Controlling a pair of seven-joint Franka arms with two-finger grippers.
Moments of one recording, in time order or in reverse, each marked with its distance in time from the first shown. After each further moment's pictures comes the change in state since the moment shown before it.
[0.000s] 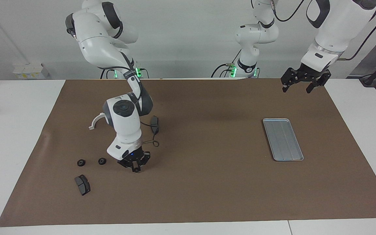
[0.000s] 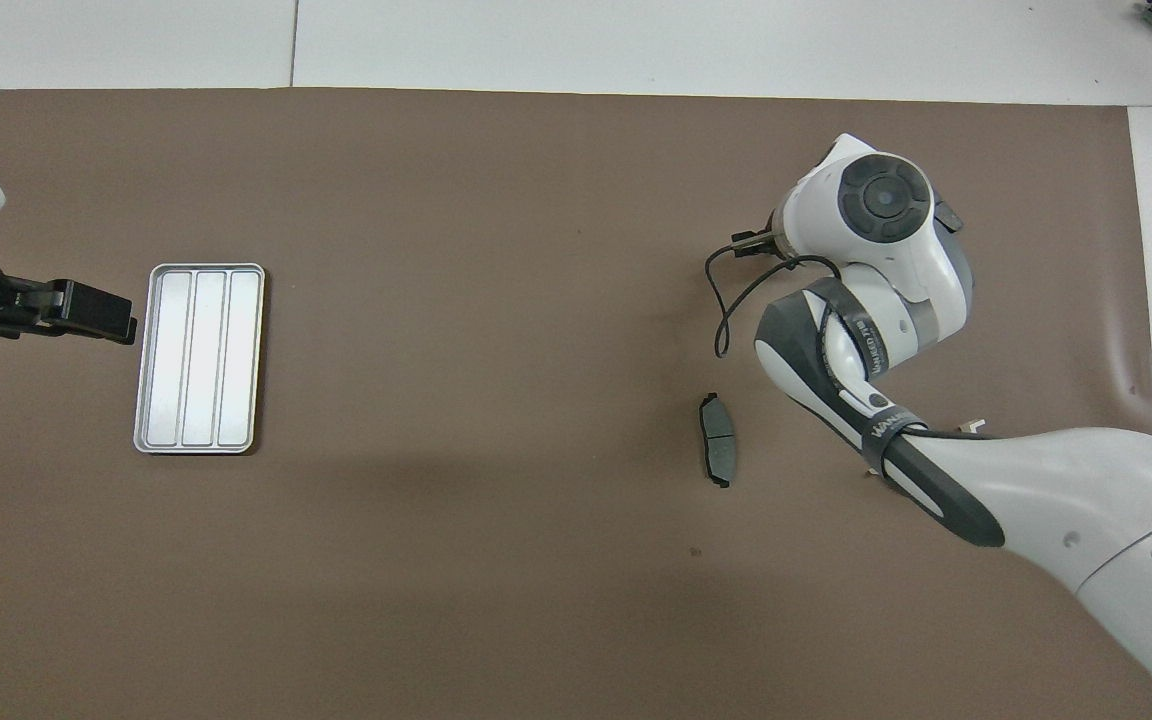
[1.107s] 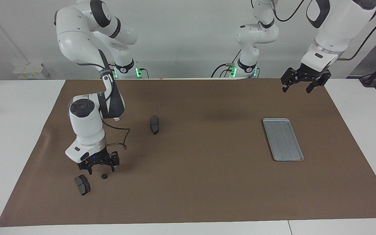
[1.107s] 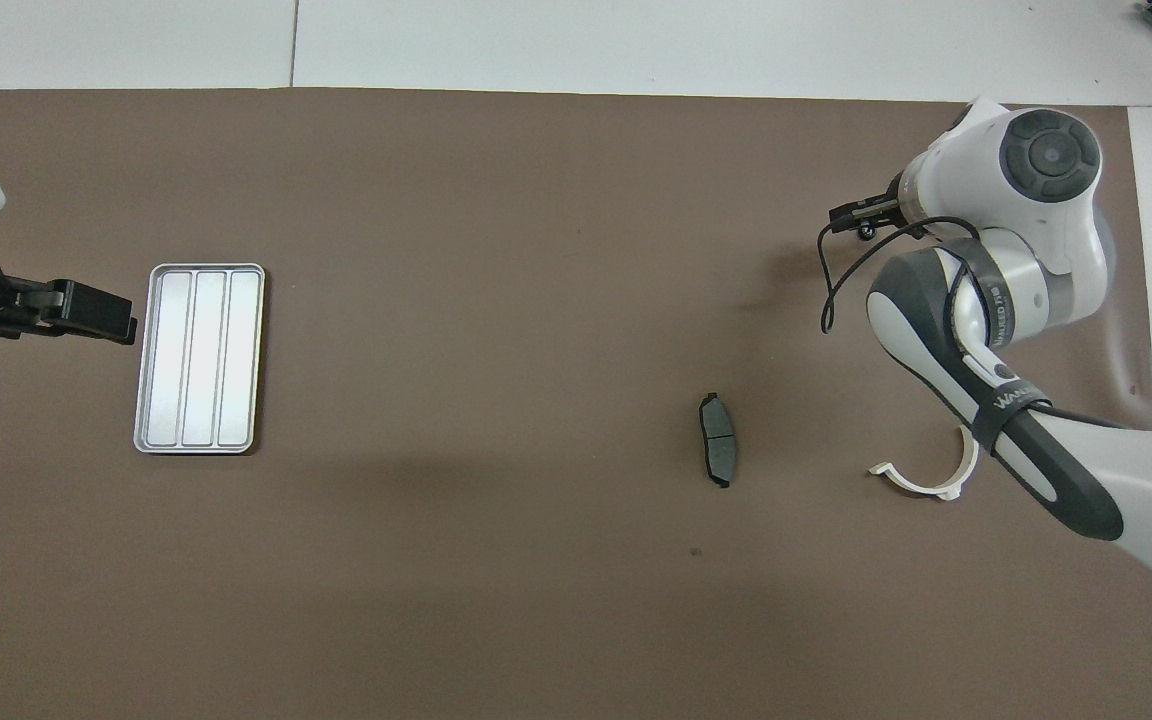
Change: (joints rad) left arm 0.000 0.000 0.000 0.000 0.000 0.000 0.000; right arm -0.141 -0.076 0.039 0.043 0.044 -0.109 -0.128
